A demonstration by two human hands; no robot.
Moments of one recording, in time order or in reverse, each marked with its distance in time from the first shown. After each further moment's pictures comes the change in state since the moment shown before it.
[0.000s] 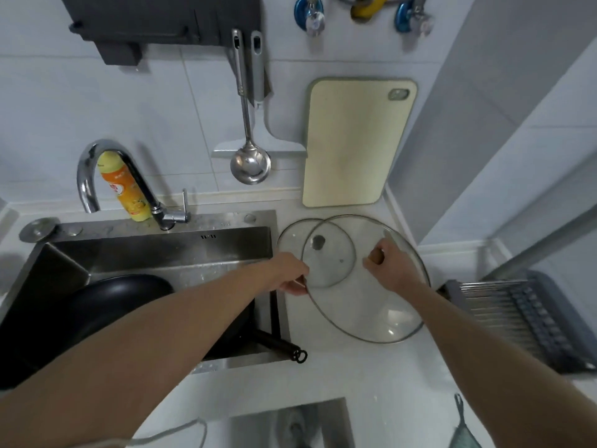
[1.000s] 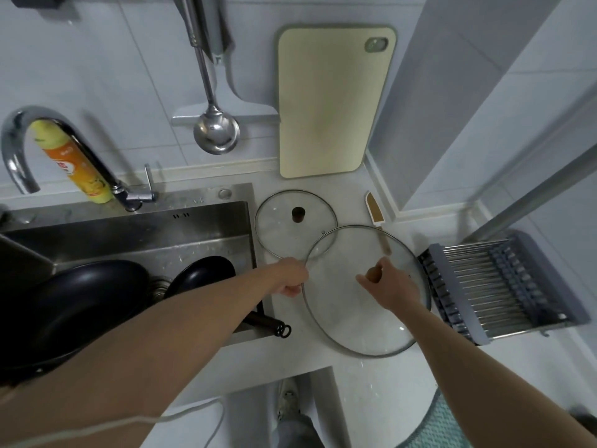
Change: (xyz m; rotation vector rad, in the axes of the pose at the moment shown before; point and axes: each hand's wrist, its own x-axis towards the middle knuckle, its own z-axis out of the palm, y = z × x) left_hand 0.034 -0.043 0.064 0.221 -0.042 -0.107; right_hand -0.065 0.072 0.041 -0.210 -0.058 0.238
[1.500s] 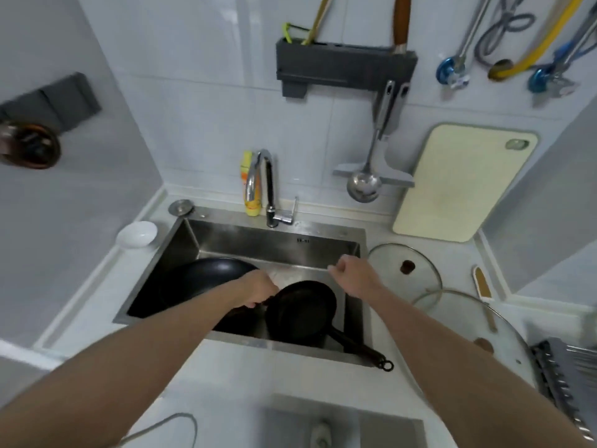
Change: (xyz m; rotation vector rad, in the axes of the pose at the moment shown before) left_hand -0.164 -0.189 -0.212 0.018 0.373 -0.024; right_hand -0.072 -0.312 0.022 0.011 -0.162 -0.546
